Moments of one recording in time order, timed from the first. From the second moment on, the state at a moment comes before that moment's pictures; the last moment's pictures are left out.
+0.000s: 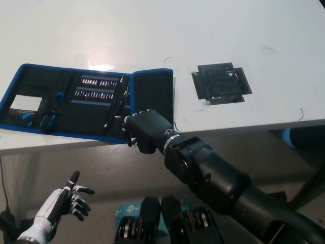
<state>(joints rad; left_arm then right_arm) -0.05 0.30 -0.01 -0.01 0.01 0.36 -0.18 -0.85 0.01 0.77 0.61 -0.73 0.18 0.14</state>
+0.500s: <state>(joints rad) -0.05 0.30 -0.01 -0.01 0.01 0.37 -0.18 -0.79 0.01 0.69 0.42 -0.72 0.27 0.25</state>
